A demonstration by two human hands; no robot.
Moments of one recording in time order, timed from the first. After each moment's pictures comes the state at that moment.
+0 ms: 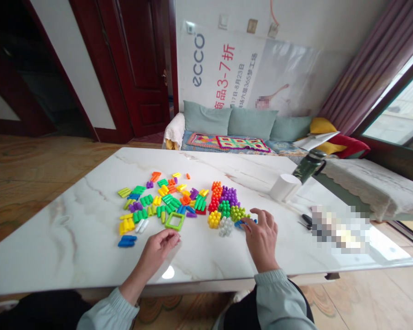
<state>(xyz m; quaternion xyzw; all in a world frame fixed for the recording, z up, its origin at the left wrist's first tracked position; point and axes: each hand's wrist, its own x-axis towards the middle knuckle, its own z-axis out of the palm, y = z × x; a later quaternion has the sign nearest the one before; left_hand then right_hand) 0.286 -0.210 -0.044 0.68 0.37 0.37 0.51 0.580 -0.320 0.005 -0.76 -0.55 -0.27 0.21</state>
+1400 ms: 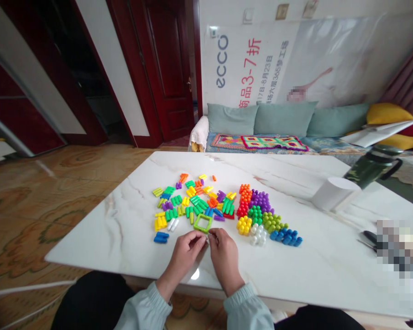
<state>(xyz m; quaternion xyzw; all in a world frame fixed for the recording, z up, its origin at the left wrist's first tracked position) 0.285 -0.217 -0.029 0.69 0.39 0.40 0.45 0.422 -0.255 -0.042 -0.68 -0.58 0.12 0.43</state>
